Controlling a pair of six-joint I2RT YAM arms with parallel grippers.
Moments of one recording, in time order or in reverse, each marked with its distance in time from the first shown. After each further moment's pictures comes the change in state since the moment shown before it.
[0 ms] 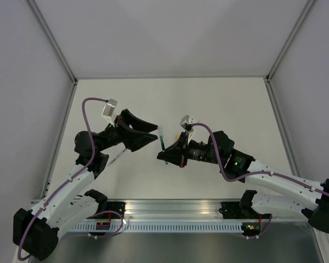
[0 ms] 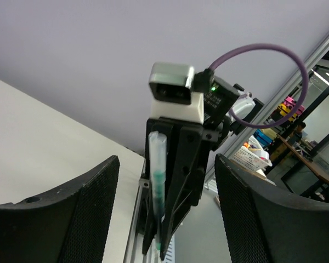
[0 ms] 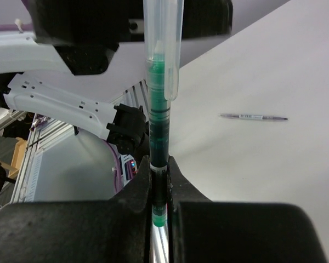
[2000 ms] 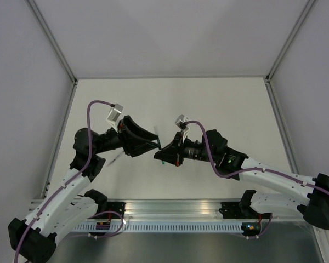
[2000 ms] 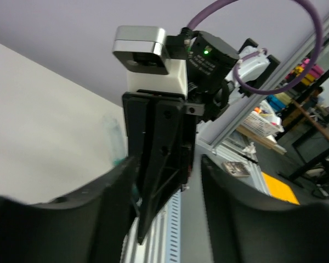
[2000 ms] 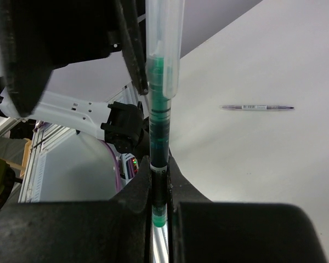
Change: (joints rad) left arm -0.014 -0.074 0.072 -0.338 0.085 0.195; right arm -0.001 0.076 -0.006 0.030 -0.014 0.045
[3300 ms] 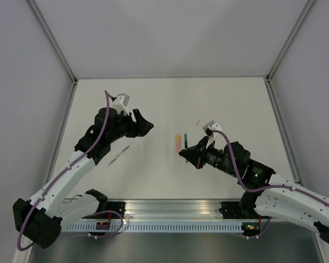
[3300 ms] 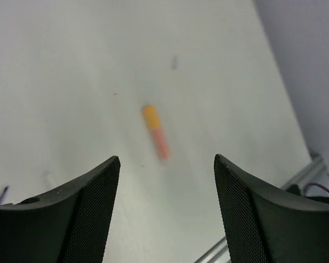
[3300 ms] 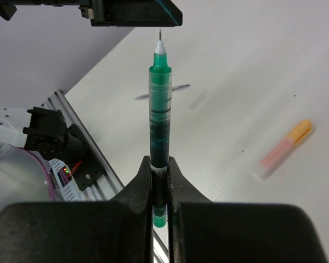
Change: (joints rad) left arm -0.003 0.190 0.229 -0.710 -0.665 0.273; right arm -0.003 -0.348 -0.127 -0.297 0.360 -0.073
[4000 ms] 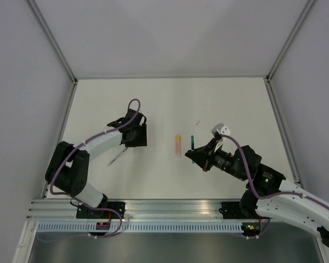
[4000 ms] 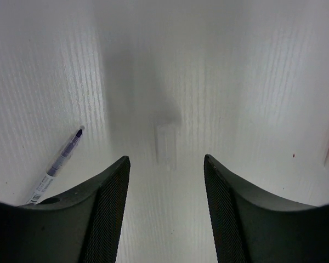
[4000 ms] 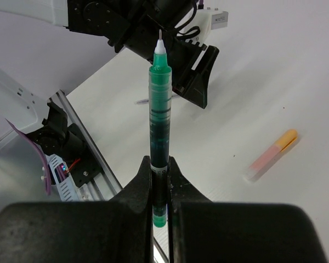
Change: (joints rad) left arm 0.002 0.554 0.054 -0.237 -0.298 0.052; right arm 0.000 -0.126 -0.005 -0.083 0.014 -0.074
